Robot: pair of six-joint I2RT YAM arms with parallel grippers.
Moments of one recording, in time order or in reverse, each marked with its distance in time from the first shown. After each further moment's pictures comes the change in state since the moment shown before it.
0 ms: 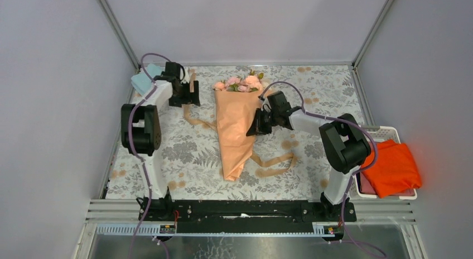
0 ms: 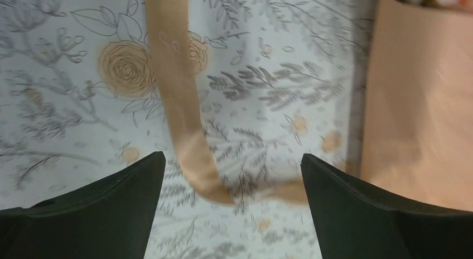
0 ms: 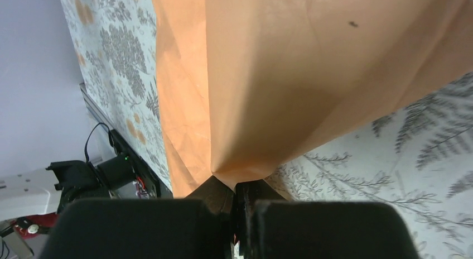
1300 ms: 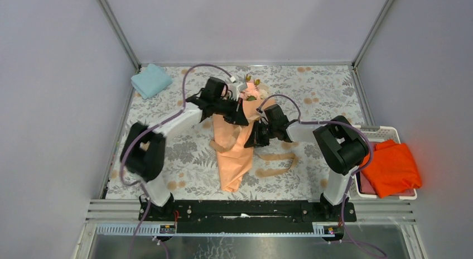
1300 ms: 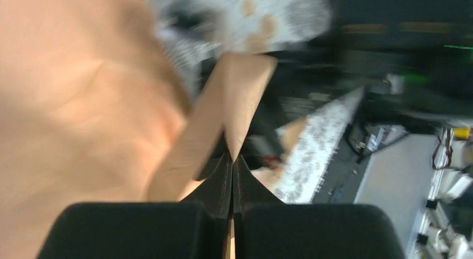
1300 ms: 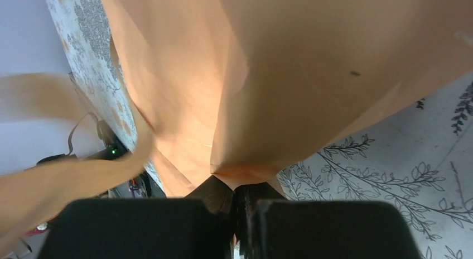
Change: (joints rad) left arm -0.470 -0.304 -0.299 0.342 0.532 -0.115; right arm 0.081 -0.009 -0.204 0.217 0.013 0.094
